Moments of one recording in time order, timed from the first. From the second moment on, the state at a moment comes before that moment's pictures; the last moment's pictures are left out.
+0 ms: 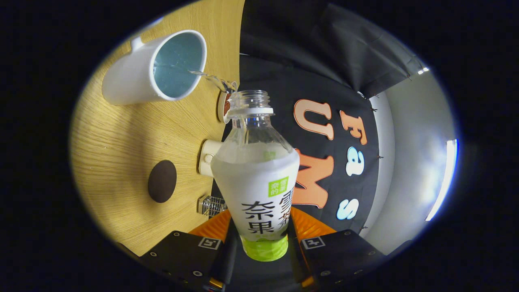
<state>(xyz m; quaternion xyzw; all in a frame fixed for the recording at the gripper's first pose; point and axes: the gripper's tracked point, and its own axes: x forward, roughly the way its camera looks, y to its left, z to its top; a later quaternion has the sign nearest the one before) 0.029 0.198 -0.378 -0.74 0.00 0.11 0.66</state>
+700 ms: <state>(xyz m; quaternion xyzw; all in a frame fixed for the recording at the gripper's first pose) 0.035 0.198 -0.374 -0.77 -0.01 0.12 0.63</state>
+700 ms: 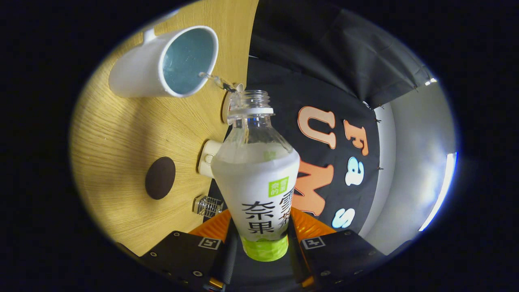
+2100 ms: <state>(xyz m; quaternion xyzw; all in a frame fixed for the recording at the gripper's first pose) 0.049 0.211 -0.343 -0.82 -0.09 0.11 0.55</state>
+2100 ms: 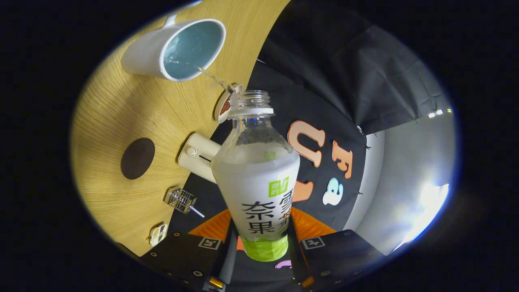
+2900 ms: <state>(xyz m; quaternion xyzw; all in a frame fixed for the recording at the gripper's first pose) 0.054 0.228 -0.331 -0.84 -0.13 0.11 0.51</state>
